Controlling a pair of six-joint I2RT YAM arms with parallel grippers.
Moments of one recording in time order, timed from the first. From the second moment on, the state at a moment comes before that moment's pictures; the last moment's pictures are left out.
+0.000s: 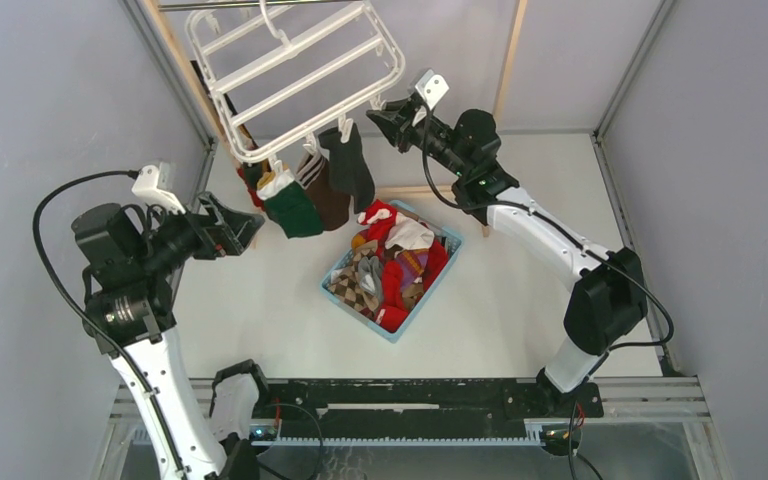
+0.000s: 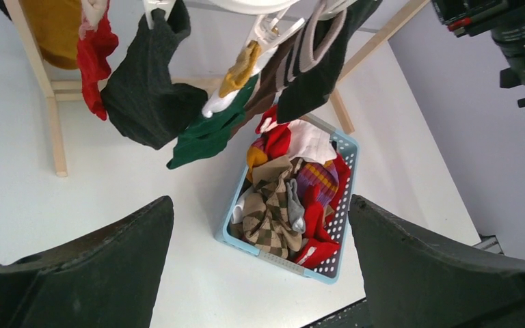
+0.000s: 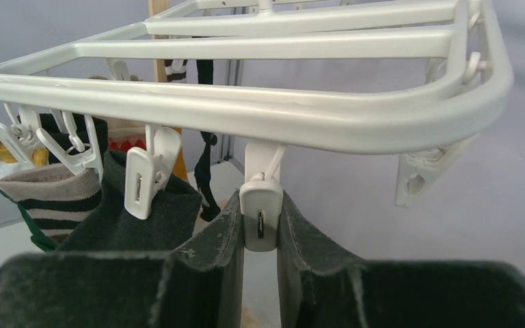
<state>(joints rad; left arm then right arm) 0.38 0.81 1.37 -0.95 0.77 -0.16 0.58 1.67 1.49 0.45 -0.36 -0.07</state>
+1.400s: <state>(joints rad) -0.26 1.23 1.77 -0.75 0.63 -0.32 0.92 1.51 1.44 0.26 -0.13 -0.07</state>
